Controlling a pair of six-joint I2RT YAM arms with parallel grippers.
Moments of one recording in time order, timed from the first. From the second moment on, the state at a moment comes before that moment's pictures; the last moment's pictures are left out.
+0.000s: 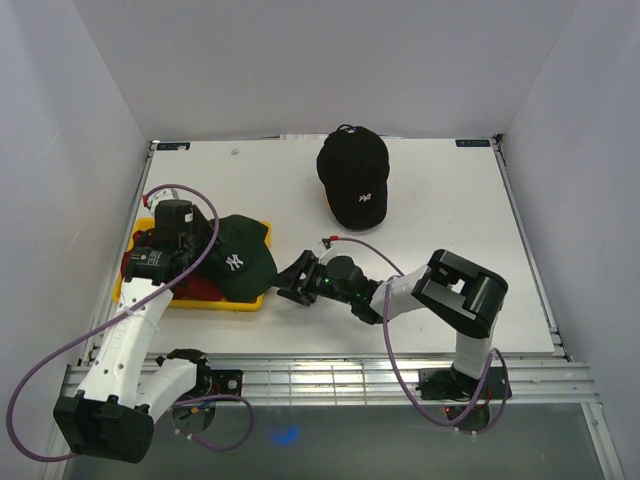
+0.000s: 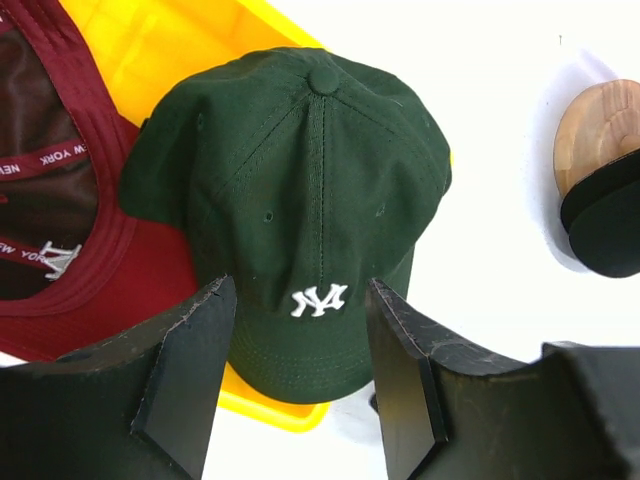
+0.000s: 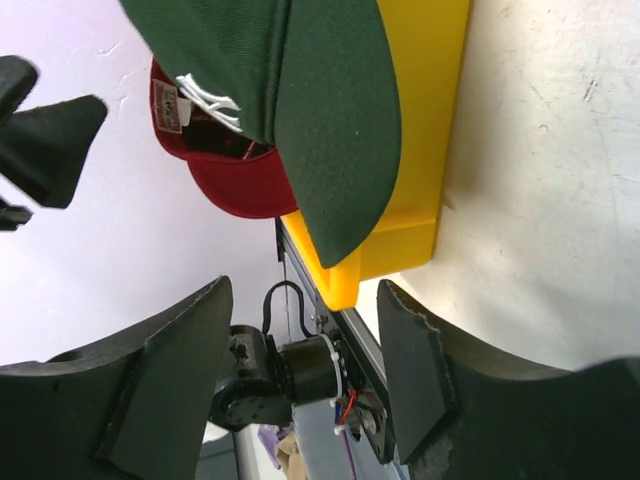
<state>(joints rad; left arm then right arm) -0.15 0.96 0.96 -0.73 -0.20 -0.65 1.03 1.82 0.69 0.89 -0.13 1.41</state>
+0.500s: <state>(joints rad) -0.15 0.93 0.95 -0.73 -0.21 -0.59 1.05 1.95 0.79 0.92 -0.02 1.48</state>
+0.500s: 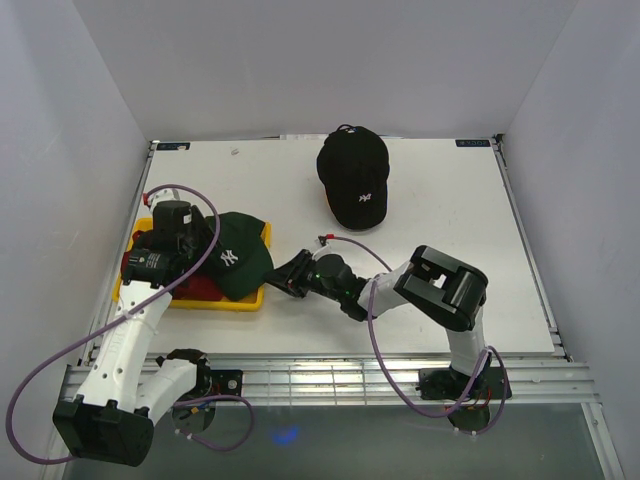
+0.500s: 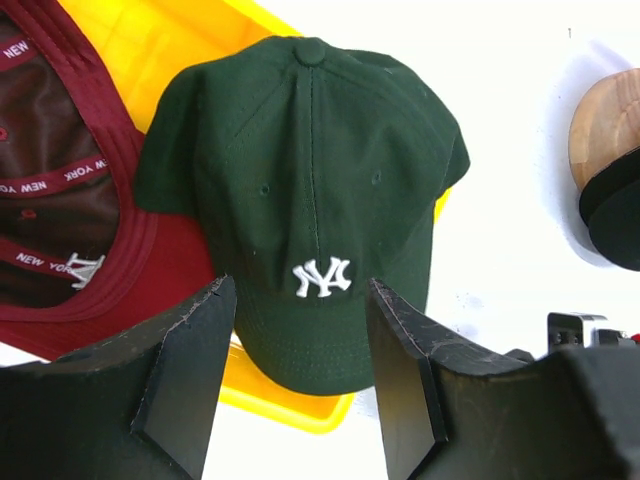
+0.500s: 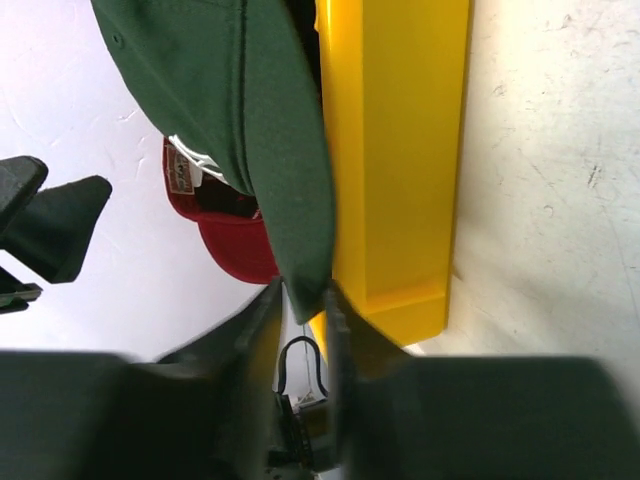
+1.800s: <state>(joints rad) -0.15 1.23 1.06 -0.57 -0.15 -0.49 0.68 1.74 0.94 0.44 -0.47 1.38</state>
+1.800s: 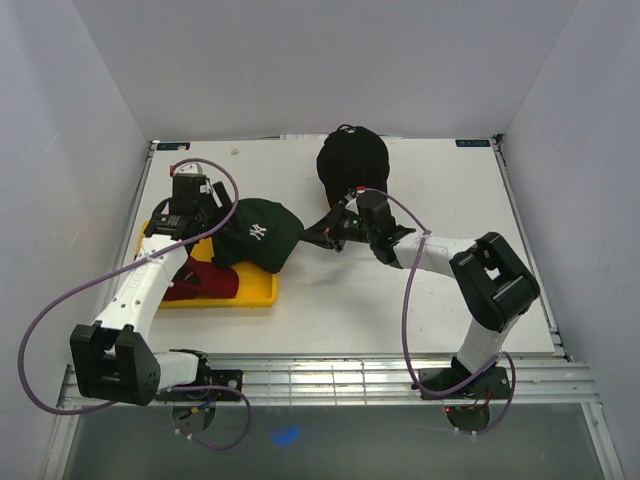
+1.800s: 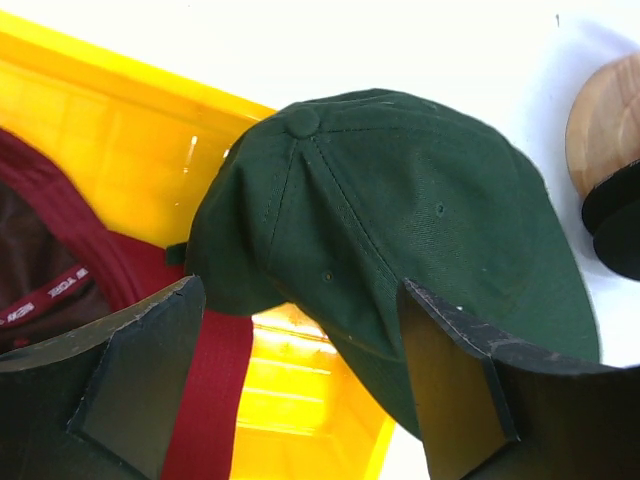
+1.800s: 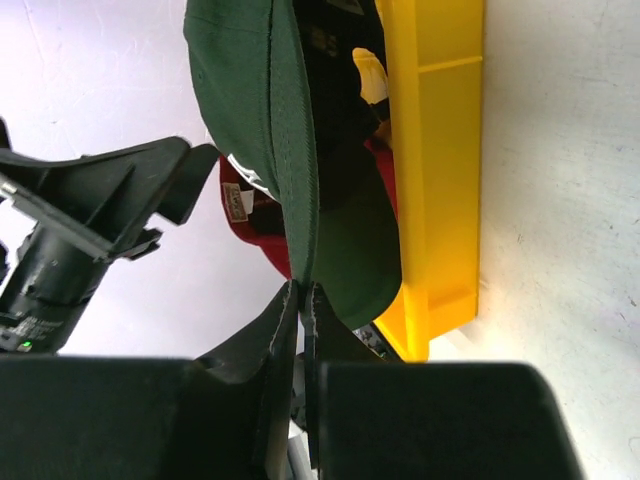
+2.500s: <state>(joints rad) -0.07 1.36 1.05 -0.33 0.13 -0.38 0.57 1.74 0.95 0.39 -0.66 1.38</state>
